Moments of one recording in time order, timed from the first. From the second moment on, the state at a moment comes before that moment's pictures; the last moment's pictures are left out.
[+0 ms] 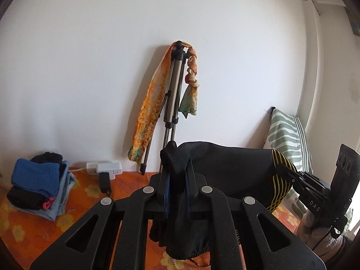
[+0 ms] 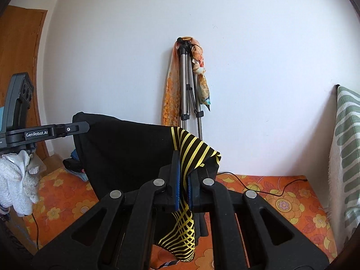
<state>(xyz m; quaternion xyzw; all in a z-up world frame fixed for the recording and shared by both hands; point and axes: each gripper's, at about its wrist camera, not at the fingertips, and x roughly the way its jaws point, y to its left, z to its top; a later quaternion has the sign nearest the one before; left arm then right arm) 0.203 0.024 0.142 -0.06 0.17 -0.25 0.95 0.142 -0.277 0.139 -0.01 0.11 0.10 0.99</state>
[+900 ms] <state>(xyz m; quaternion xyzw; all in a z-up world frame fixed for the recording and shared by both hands) 0.169 0.234 0.181 -0.08 0.12 -0.09 0.99 0.147 -0.039 0.187 -0.07 0.04 0.23 0.97</state>
